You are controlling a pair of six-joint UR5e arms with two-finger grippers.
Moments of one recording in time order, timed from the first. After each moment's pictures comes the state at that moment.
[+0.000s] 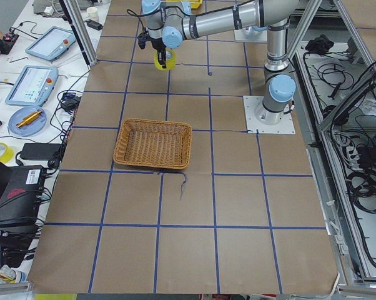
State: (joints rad) left arm -1.56 -1.86 -1.55 -1.42 1.62 0.09; right arm 1.54 -1.54 1.62 -1.62 -1.56 -0.03
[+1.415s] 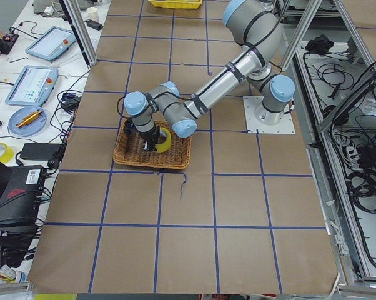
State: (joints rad) left arm -0.99 -2.10 -1.56 -1.15 1.68 0.86; right arm 1.54 -1.54 1.62 -1.62 -1.56 -0.03
